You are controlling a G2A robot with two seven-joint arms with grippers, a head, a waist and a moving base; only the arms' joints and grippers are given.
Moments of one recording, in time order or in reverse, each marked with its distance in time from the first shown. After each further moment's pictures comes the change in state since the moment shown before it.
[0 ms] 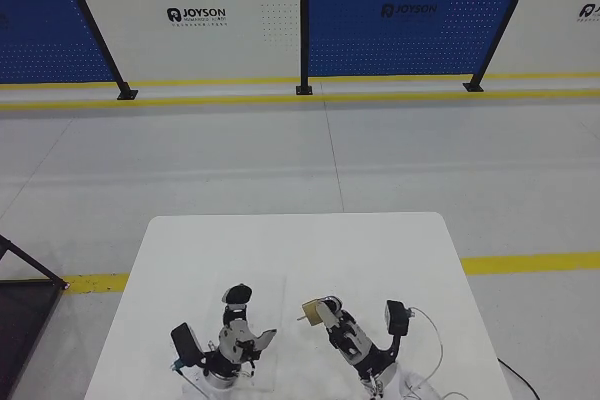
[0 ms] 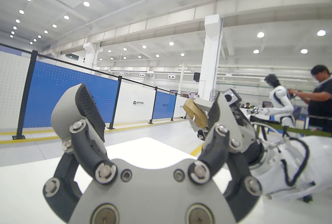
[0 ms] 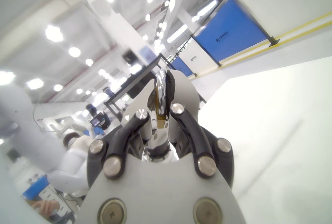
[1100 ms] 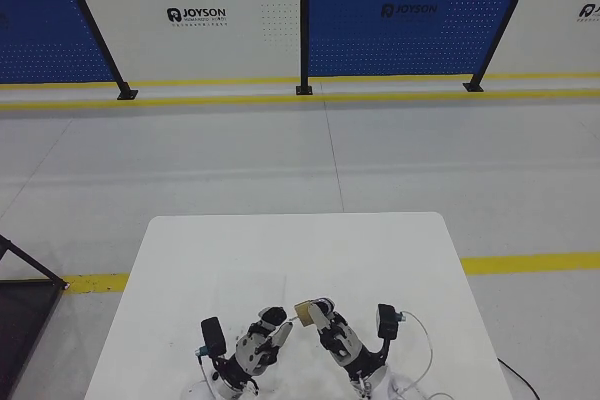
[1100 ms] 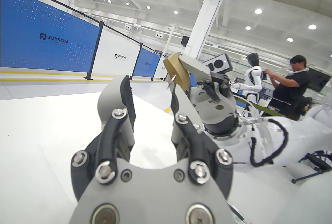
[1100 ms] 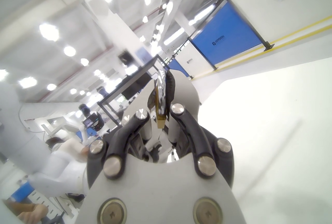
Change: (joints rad) left arm 0.051 0.024 0.016 -0.045 -0.047 -0.103 -0.335; right arm 0.032 -0.013 -0.065 0.052 -0.024 0.035 -0.091
